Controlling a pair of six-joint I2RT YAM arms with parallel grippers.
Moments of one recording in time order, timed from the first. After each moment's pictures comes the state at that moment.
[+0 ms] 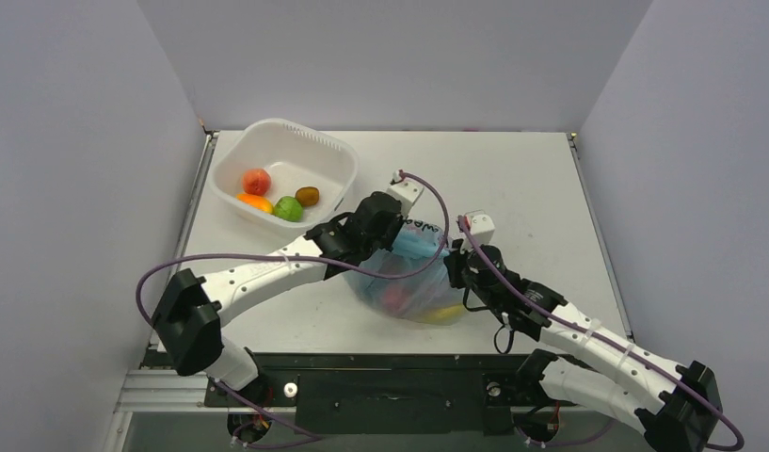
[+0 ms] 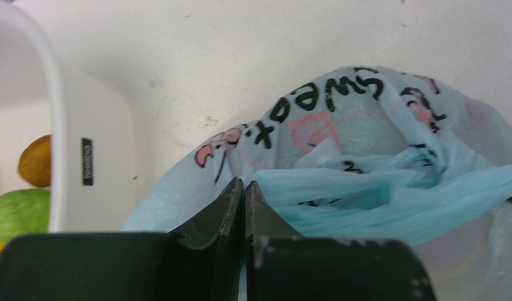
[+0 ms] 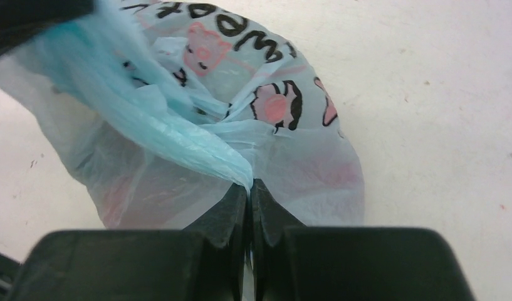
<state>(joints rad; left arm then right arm) -0.92 1.56 1.25 -0.30 -0.35 -0.07 0.79 0.90 0.63 -0.25 0.30 0.31</state>
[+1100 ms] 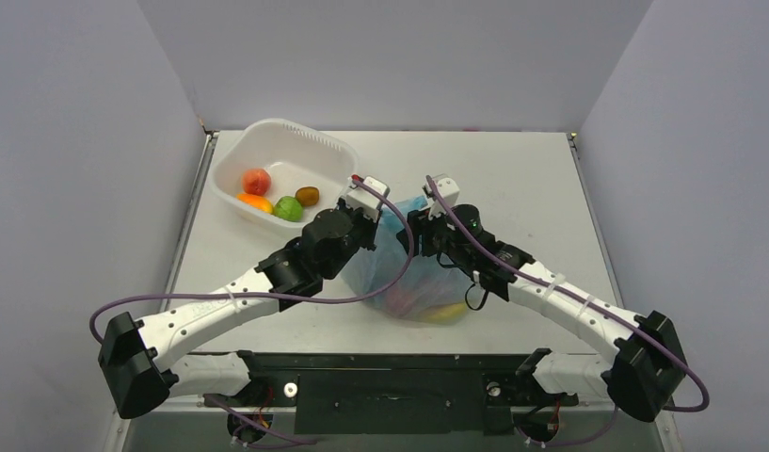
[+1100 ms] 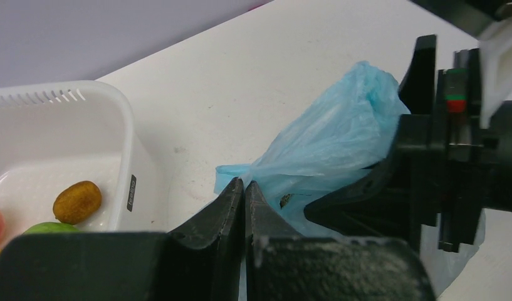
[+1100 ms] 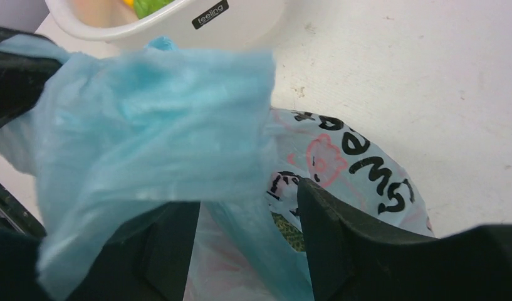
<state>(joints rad) -0.95 1.19 0.97 0.03 -0.41 -0.04 0.73 1.17 0.83 -0.06 0.04 0.27</state>
